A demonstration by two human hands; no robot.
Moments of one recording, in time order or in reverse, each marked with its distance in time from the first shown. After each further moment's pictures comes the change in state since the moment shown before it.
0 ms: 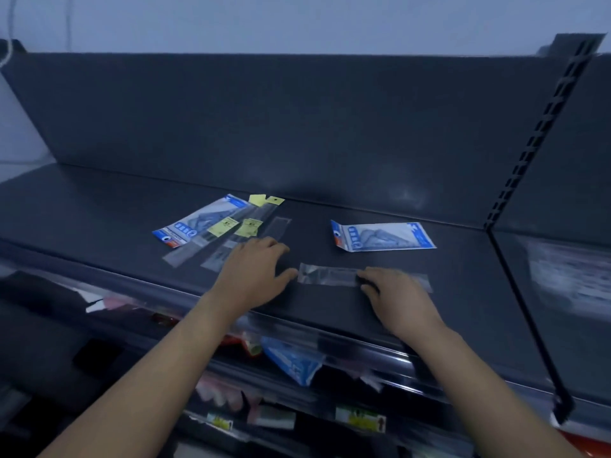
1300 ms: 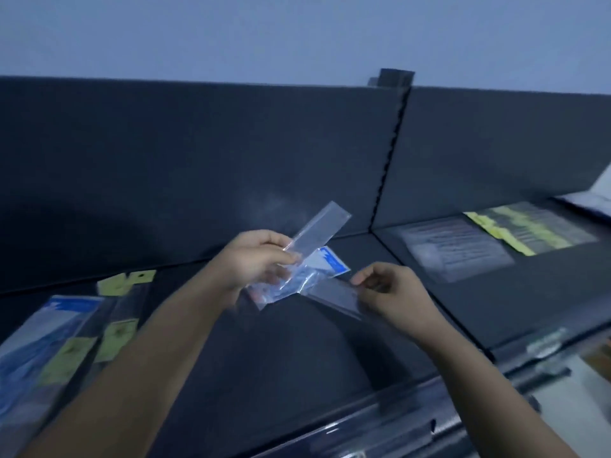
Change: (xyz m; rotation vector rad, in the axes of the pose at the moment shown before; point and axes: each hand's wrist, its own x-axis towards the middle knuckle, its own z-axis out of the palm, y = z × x) left_hand 0.144 0.056 -0.029 -1.334 -0.584 0.151; right_hand -0.002 0.006 -0.051 0.565 0.443 0.563
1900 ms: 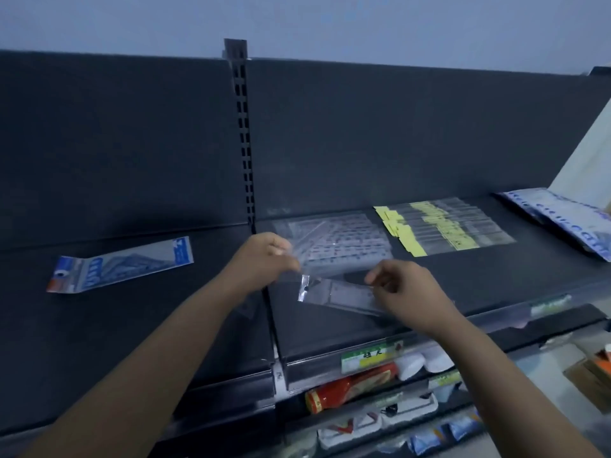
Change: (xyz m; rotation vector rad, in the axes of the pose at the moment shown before) left_hand 0.093 0.002 0.285 0.325 0.189 0.018; right_hand 0.034 0.176 -0.257 -0.320 -0.113 -0.109
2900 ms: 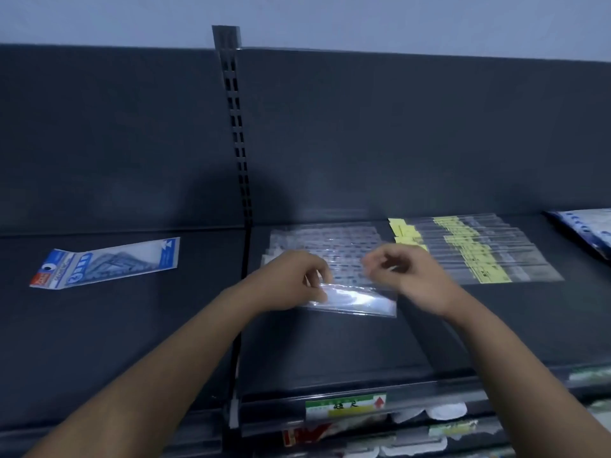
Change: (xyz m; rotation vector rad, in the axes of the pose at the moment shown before) left_hand 0.051 0.009 0.055 0.422 -0.223 0.262; right_hand 0.090 0.049 -0.028 0.374 -0.202 -0.122
